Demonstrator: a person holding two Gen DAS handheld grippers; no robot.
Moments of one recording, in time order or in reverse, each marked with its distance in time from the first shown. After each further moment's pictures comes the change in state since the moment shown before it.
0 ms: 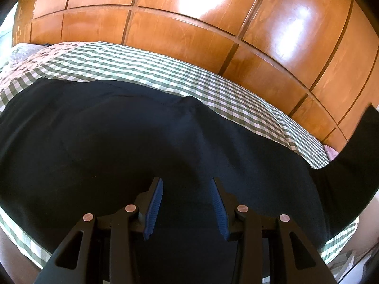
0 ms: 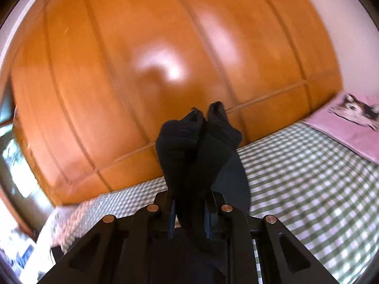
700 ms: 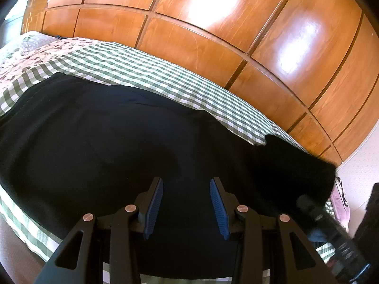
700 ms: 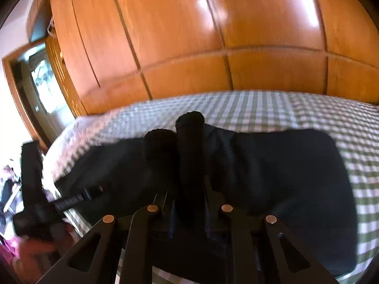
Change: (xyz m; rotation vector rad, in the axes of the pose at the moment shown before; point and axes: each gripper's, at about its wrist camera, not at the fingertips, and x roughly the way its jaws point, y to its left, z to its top) left arm -0.025 0.028 0.003 -0.087 -0.042 -0.032; right arm 0.101 0.107 -0.142 -0.276 0.411 0.199
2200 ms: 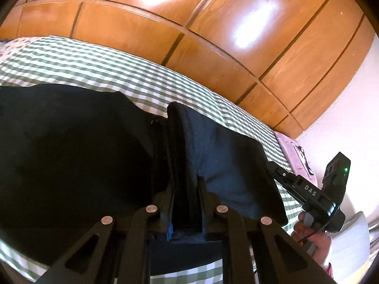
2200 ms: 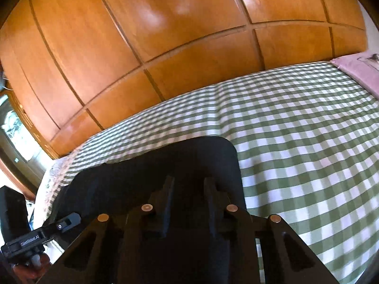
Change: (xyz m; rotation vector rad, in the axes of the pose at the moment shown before) left arm 0.018 -0.073 0.001 0.120 0.153 -0.264; right arm -0.033 -0.136 0.005 0.304 -0.055 -0.111
